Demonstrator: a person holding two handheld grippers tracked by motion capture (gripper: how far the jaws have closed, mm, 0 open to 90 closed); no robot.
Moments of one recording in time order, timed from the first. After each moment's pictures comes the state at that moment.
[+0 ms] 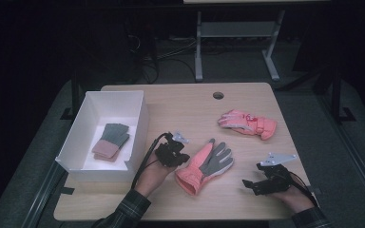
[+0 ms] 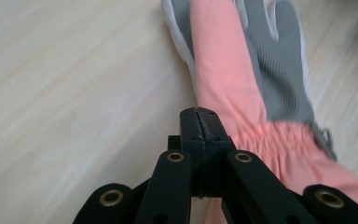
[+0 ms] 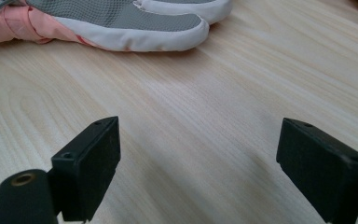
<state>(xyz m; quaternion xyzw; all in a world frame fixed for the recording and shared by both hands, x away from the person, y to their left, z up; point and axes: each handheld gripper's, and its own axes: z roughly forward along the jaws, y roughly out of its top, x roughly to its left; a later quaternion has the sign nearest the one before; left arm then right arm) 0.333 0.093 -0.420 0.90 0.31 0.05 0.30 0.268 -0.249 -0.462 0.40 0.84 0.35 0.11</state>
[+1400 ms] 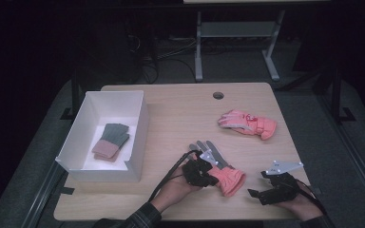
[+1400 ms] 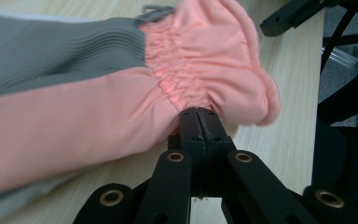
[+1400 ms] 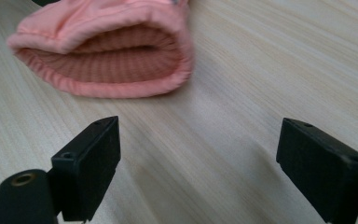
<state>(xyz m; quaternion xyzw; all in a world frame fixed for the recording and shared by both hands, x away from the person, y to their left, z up) 0.296 0.019 -0.439 0.92 0.19 -0.05 0.33 0.246 -0.260 -0.463 0.38 0.85 0.34 0.09</state>
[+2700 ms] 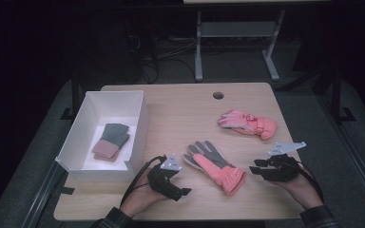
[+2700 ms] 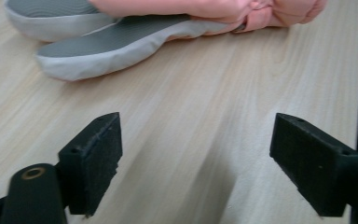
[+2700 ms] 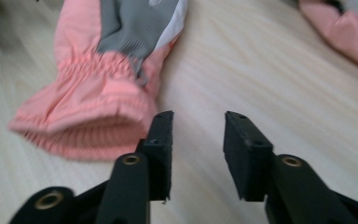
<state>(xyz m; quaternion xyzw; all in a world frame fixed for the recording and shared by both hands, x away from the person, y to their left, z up) 0.280 0.120 -0.449 0.90 0.23 0.03 0.36 0.289 -0.266 -0.433 0.37 0.85 0.37 0.09</state>
